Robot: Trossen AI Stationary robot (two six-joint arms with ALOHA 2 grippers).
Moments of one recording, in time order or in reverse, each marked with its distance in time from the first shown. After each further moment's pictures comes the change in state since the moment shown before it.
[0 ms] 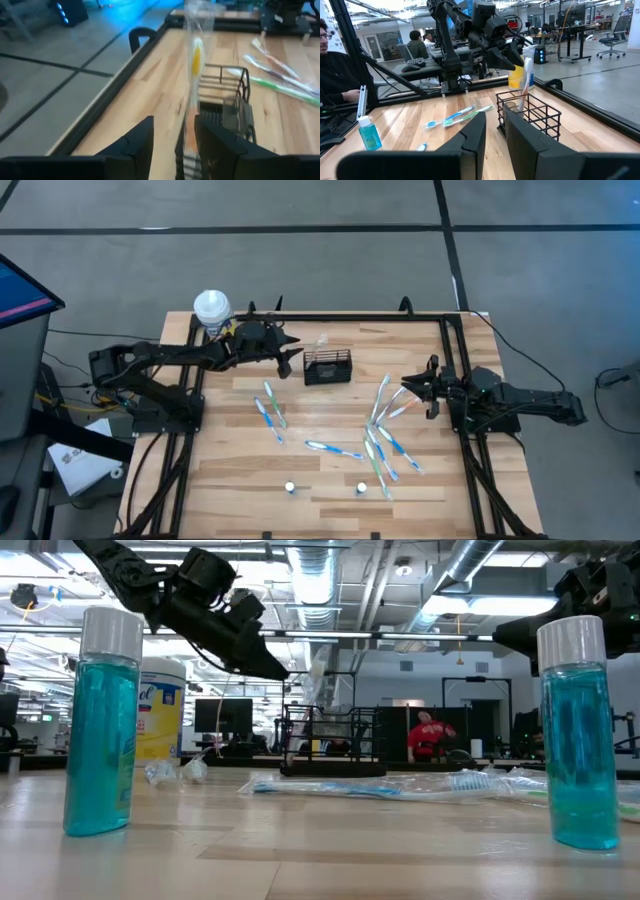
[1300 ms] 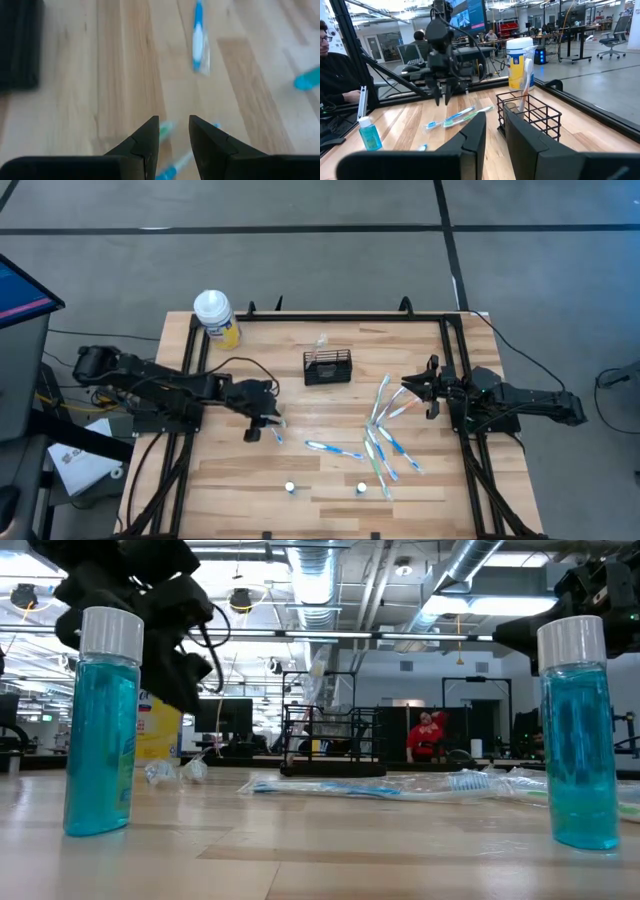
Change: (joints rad) left arm -0.489 -0.137 -0.115 -0.453 0.054 -0.106; right arm 0.001 0.000 0.000 0.005 0.000 0.001
